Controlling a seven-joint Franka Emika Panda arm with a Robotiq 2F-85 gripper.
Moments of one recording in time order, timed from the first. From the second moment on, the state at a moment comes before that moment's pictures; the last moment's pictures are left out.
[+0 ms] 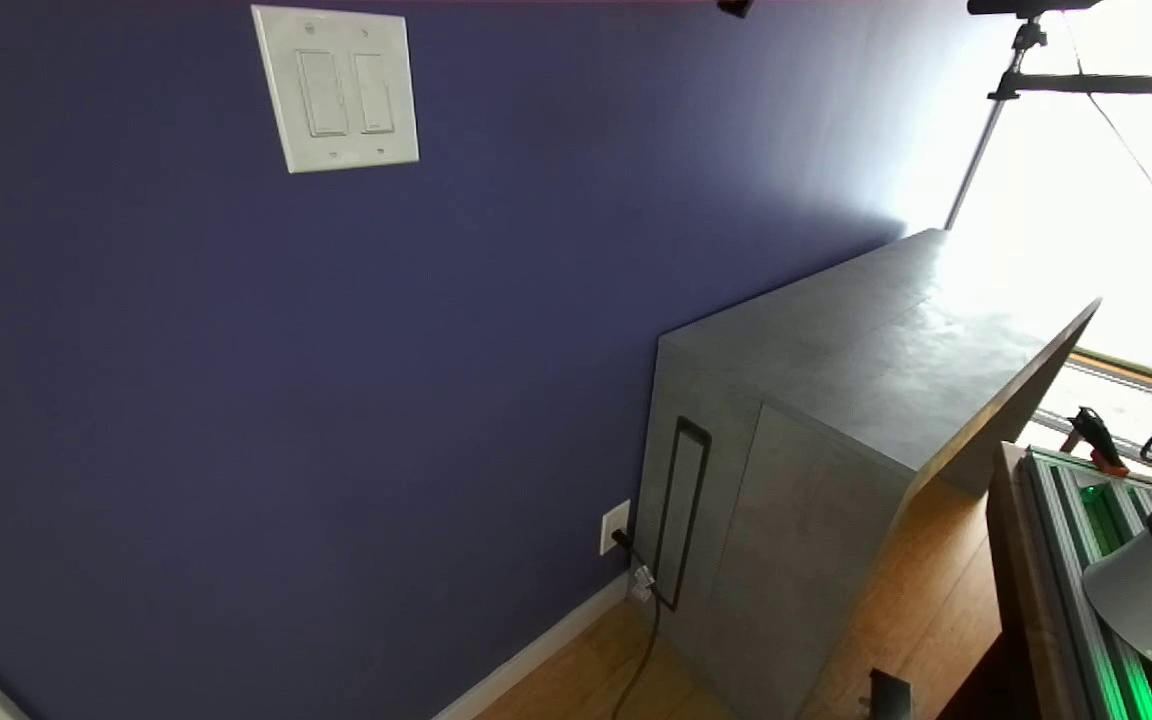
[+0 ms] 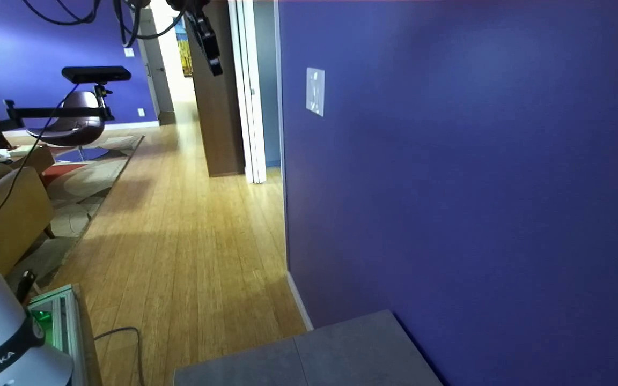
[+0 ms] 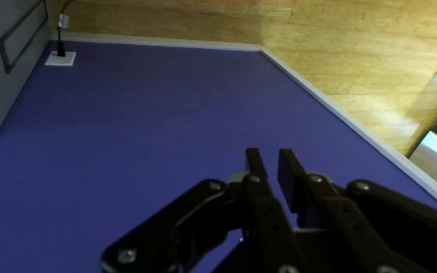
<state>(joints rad) 0.00 -0.54 0.15 -2.19 0.24 2.05 0.34</state>
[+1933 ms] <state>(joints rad) 0.00 -0.07 0.29 -1.95 -0.28 2.45 0.77</state>
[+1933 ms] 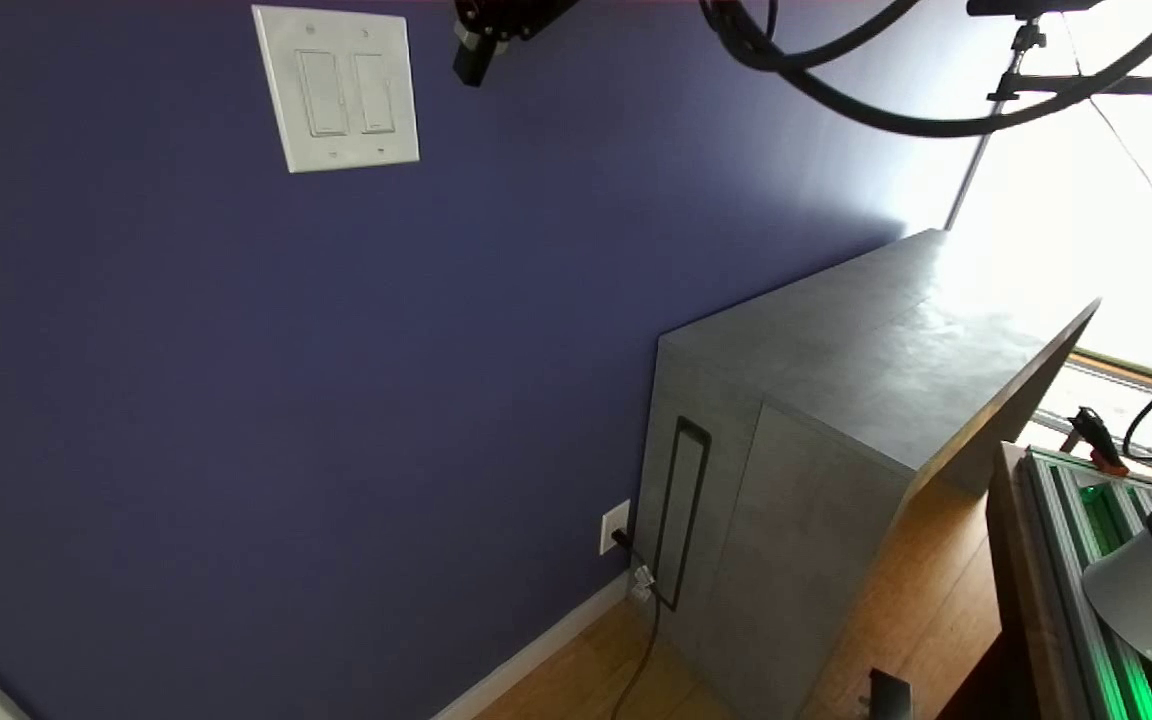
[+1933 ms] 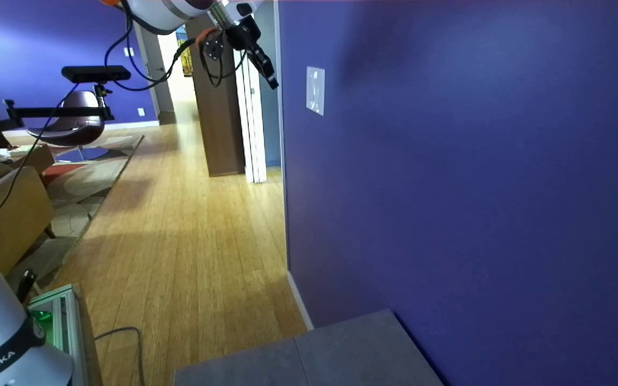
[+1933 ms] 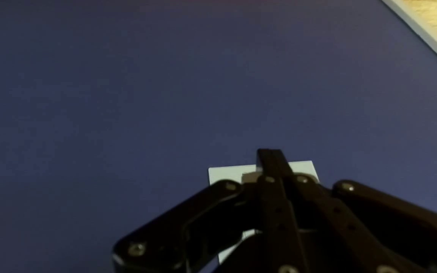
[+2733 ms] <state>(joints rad) 0.14 0.16 0.16 -1.74 -0.44 2.45 0.93</state>
